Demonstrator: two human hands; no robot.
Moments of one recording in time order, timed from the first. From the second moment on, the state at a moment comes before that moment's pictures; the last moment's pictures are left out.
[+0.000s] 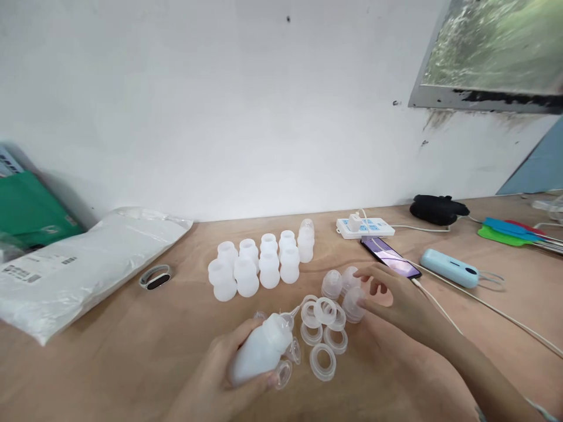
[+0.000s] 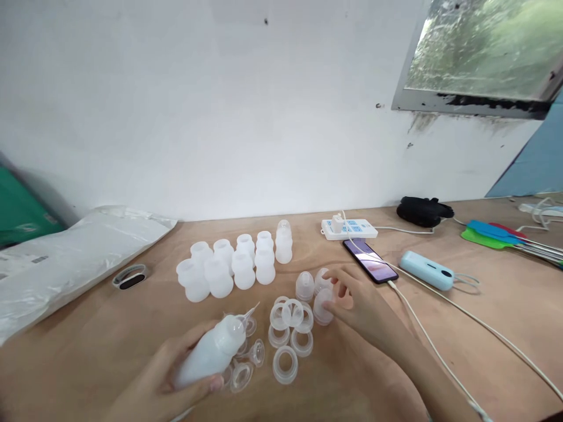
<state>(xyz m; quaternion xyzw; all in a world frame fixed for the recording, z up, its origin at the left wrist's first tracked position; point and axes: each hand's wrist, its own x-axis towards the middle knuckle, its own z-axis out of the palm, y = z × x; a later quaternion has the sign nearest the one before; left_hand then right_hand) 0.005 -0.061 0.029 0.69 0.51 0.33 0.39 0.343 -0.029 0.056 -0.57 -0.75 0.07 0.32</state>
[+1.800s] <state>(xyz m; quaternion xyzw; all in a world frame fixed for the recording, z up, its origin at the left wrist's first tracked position) 0.021 -0.019 0.056 0.70 0.47 0.41 0.37 0.278 -0.028 0.056 -0.36 -0.81 0.12 0.46</state>
